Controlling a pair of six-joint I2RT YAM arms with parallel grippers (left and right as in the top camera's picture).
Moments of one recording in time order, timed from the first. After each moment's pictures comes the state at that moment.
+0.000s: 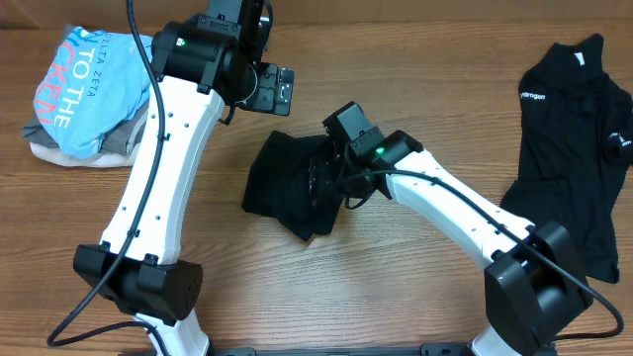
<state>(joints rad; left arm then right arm) -0.30 1.90 2.15 -1.38 -0.04 -0.16 0.62 1.79 1.33 -0.71 -0.25 0.64</state>
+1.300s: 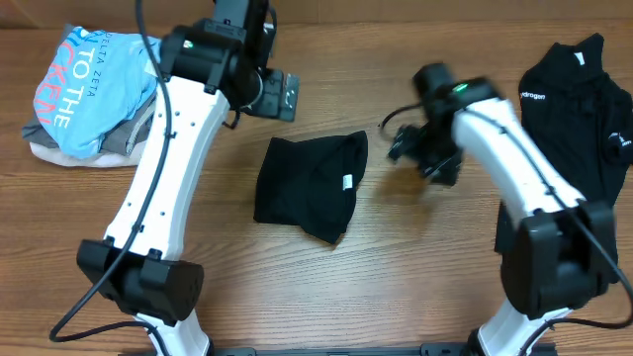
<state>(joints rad) -0.31 1.90 2.07 -1.35 0.01 -0.16 0.20 1.87 1.60 -1.25 -0.12 0.66</state>
